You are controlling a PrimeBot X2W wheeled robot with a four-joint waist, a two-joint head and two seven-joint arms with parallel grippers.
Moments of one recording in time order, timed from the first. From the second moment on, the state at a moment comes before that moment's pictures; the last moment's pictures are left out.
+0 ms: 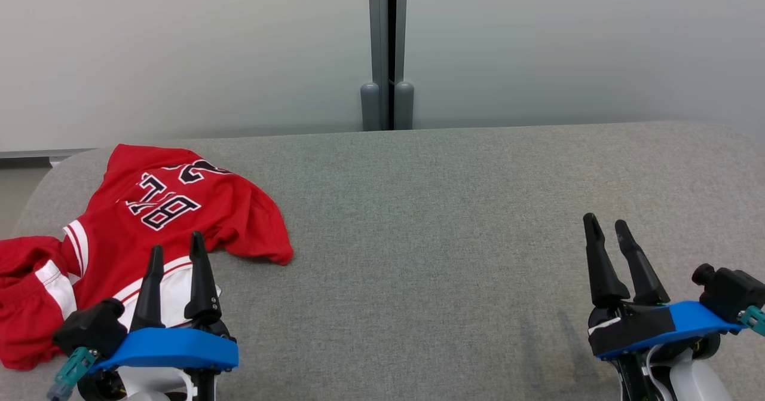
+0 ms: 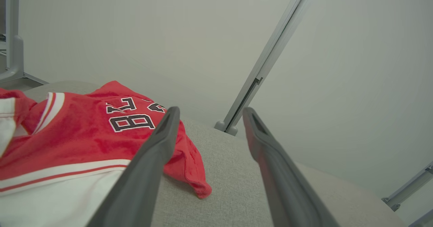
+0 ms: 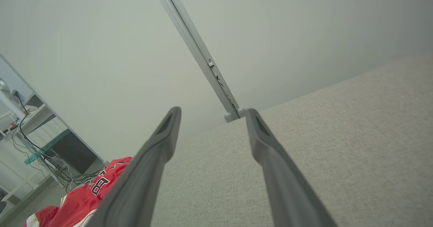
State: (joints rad) left arm -0.06 0.05 -0.01 0.16 -0.52 -0.05 -0.14; right arm -0.14 -0.09 0.04 0.19 0.63 0.13 -0.14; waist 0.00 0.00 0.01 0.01
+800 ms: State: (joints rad) left arm -0.06 0.05 -0.02 0.17 -0.28 -0.04 -0.20; right arm -0.15 -0.09 0.07 0.25 0.41 0.13 -0.20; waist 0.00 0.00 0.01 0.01
